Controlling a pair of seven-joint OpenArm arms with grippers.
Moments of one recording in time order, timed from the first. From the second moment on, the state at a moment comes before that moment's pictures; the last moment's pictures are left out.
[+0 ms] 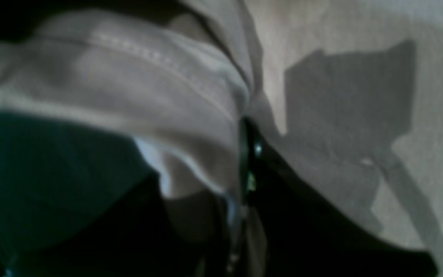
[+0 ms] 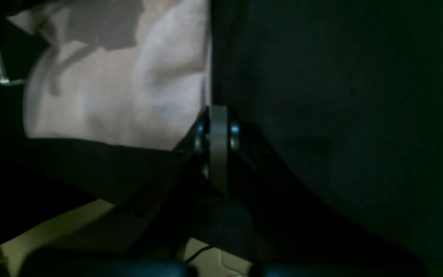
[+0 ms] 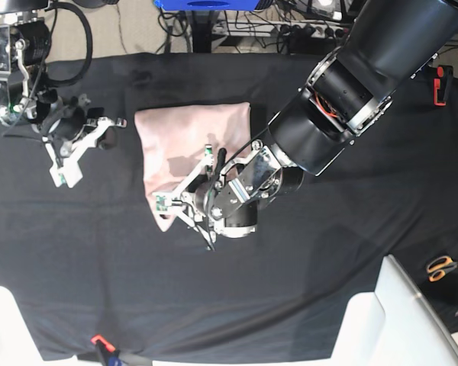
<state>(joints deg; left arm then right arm) -30.6 0.2 47.8 44.5 17.9 -41.3 24.7 -13.0 12.8 5.0 90.7 34.9 14.1 -53.5</state>
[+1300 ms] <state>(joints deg) -33.3 0.4 50.4 44.0 17.4 -41.5 22.5 -12.0 12.8 4.8 88.6 34.8 14.1 -53.5</state>
